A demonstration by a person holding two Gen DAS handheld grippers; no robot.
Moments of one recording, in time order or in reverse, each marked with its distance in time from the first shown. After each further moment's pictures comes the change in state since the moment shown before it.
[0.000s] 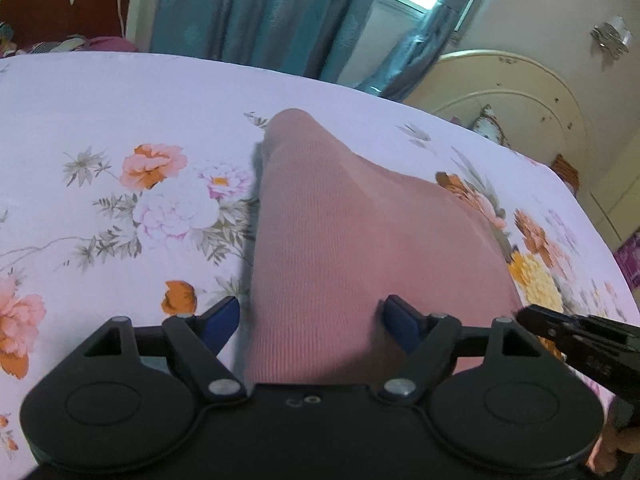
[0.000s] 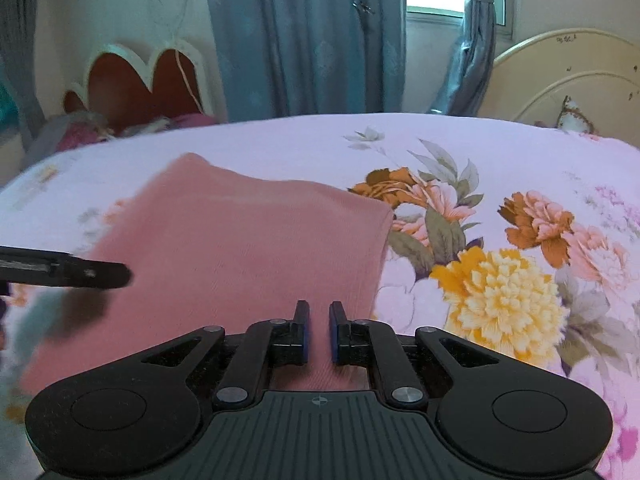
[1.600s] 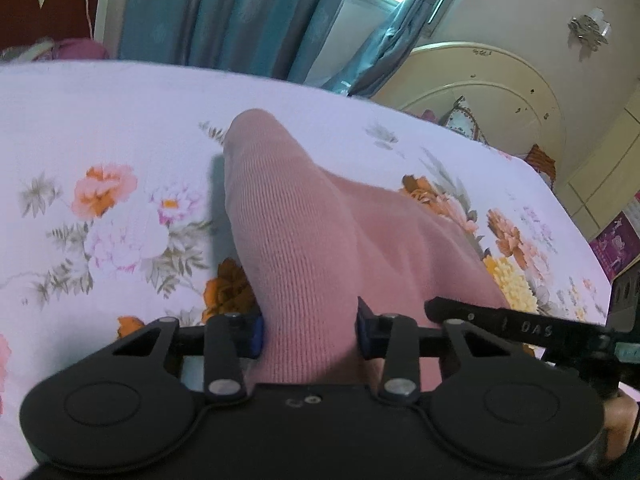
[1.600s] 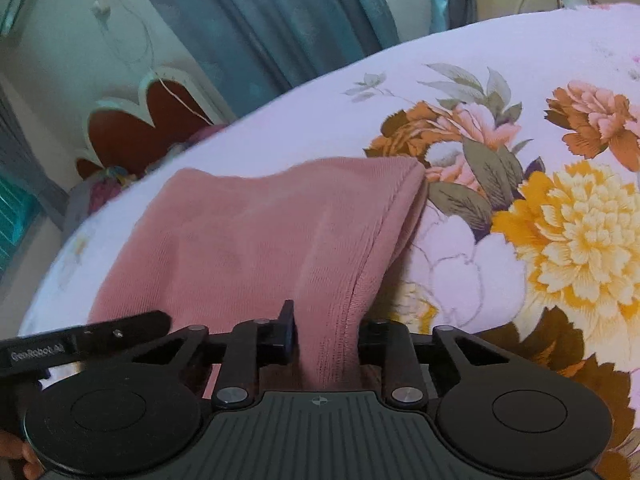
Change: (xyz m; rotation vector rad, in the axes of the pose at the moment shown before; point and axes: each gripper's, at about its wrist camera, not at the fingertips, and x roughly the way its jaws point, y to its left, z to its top) left arm 0.010 -0.020 0.026 0.029 0.017 -0.073; right arm 0.057 -0.034 0.022 0.386 0.076 0.229
